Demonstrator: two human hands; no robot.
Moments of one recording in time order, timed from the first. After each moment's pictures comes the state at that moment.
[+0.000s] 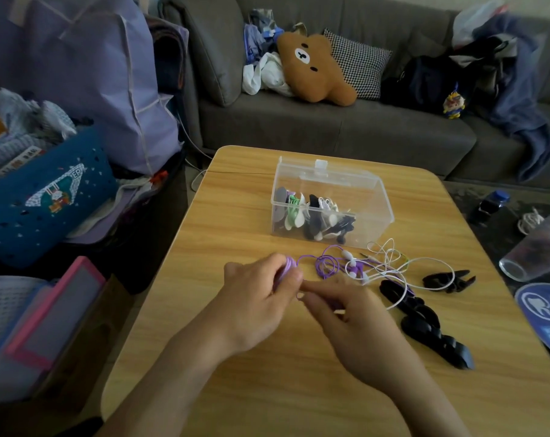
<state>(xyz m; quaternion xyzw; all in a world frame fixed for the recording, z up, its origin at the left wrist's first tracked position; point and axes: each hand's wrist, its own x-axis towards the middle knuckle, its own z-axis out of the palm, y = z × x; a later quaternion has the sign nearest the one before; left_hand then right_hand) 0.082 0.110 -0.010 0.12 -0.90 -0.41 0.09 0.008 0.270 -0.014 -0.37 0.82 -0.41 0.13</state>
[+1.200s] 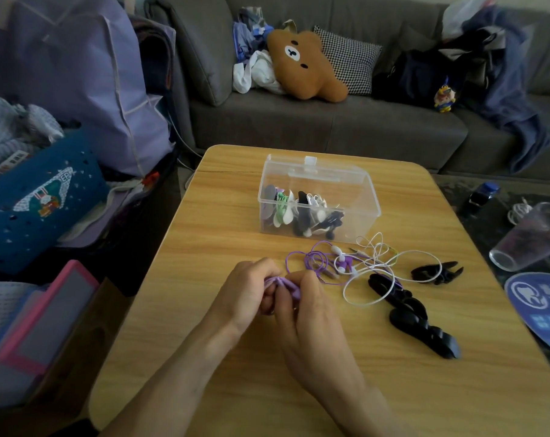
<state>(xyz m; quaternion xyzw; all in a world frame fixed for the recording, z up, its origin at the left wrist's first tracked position) 0.060 0.126 -0.014 0.29 -0.65 -0.70 0.05 0.034 0.243 -0.049 -0.34 0.81 -0.48 0.02</state>
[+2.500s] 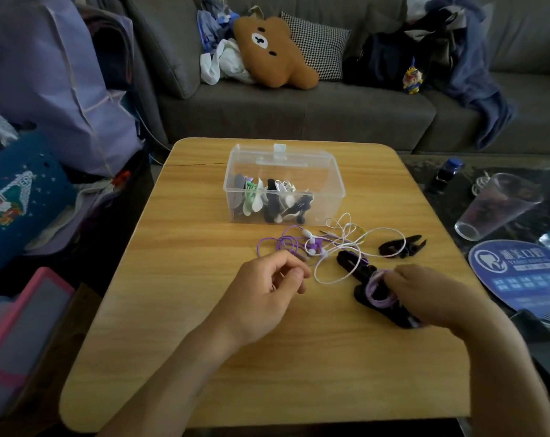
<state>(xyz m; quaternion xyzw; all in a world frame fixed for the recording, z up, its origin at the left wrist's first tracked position) 0.055 0.162 -0.036 0.06 -0.80 -0.59 0.09 -0.060 0.372 0.012 -0.14 0.94 -0.16 0.28</state>
